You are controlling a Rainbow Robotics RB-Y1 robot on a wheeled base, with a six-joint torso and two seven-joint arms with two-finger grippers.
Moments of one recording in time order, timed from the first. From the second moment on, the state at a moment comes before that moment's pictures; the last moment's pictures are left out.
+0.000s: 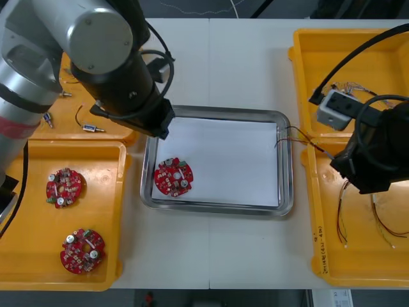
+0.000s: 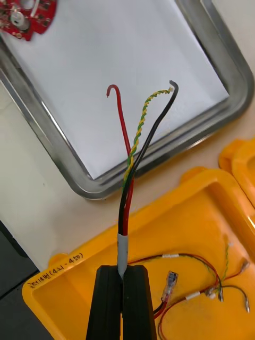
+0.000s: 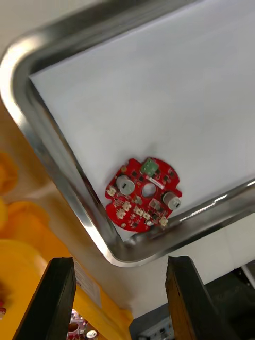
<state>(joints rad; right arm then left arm) -0.48 -0.87 0.03 -2.40 -1.16 1.92 1.60 -0.92 0.57 -0.39 -1.79 0.91 1.91 -1.10</state>
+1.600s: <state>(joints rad) -0.76 -0.55 0.74 -1.82 -0.70 1.64 2.02 -0.79 0.75 0.00 -1.45 0.58 1.86 -1.10</state>
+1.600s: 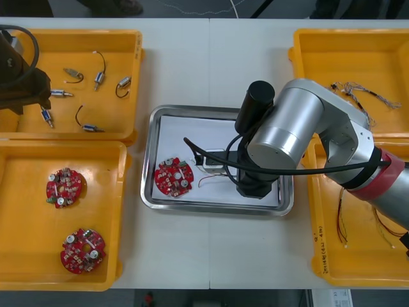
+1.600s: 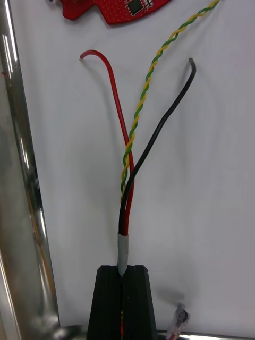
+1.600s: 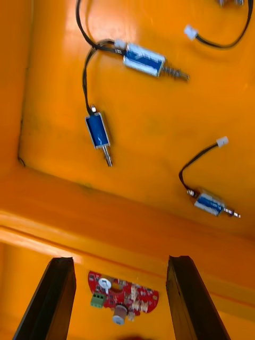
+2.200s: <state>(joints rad) -0.74 -0.54 0.74 -1.81 -0.67 1.64 2.02 -0.83 0.74 0.00 -1.19 0.56 1.57 -1.10</state>
